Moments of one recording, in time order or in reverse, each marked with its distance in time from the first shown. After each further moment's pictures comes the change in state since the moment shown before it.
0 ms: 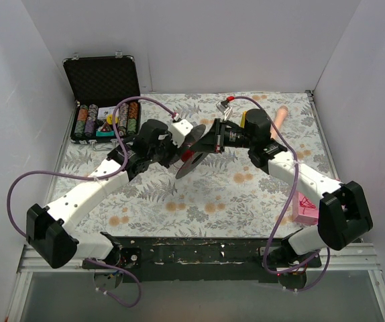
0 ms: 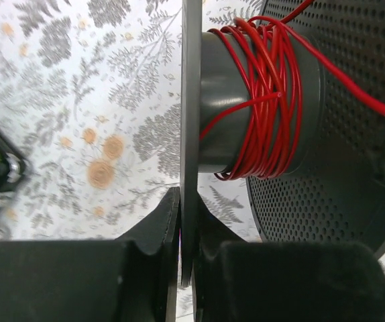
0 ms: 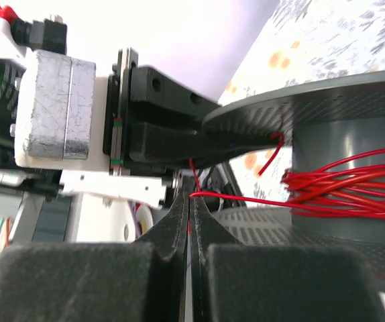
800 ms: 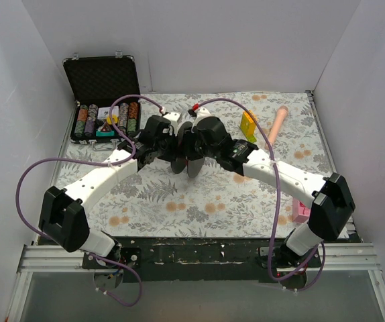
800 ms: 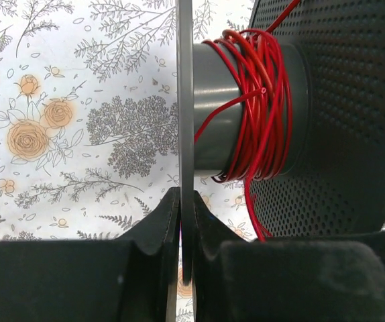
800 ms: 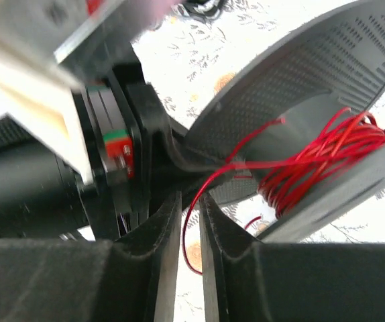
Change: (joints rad) left arm 0.075 0.147 0.006 0.061 -0.010 -0.479; right arm 0.337 0.128 0.287 -0.513 0.882 -0.405
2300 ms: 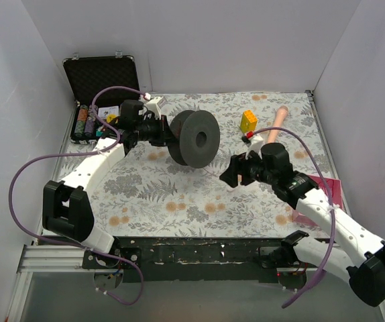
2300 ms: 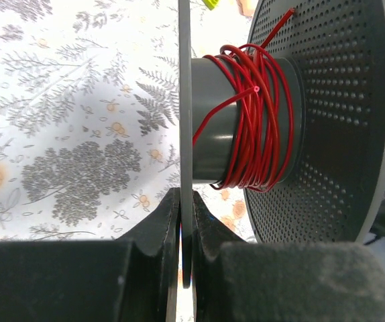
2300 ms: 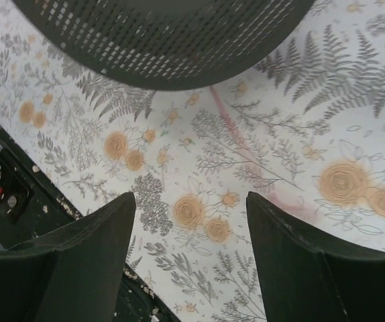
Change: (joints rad) left arm 0.269 0.068 0.050 0.130 0.590 -0.046; right arm -0.255 -0.581 -0.563 -0.092 -0.245 -0.240
